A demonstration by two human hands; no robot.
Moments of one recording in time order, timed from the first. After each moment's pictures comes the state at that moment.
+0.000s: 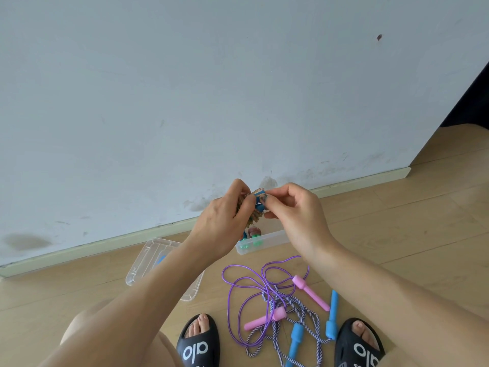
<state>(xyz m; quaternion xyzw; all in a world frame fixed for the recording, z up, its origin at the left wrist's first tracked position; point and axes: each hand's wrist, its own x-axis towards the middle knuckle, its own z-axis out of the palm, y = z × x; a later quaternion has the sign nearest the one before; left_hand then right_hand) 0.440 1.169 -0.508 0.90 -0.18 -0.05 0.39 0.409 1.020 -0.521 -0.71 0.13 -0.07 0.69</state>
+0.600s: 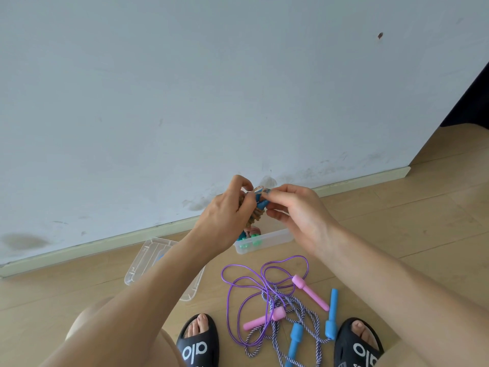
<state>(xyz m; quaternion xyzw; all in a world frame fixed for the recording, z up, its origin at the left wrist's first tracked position) 0.451 1.164 -0.513 0.90 -0.17 -0.06 0.40 0.425 1.011 -0.515 -0.60 0.18 0.04 0.78</state>
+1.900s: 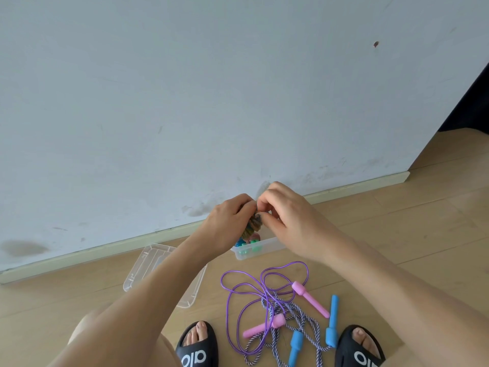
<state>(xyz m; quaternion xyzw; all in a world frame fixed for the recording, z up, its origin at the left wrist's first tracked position) 0.462 1.160 -0.516 0.89 -0.14 -0.13 0.42 0.421 0.995 -0.513 -0.92 -0.19 -0.10 0.33</state>
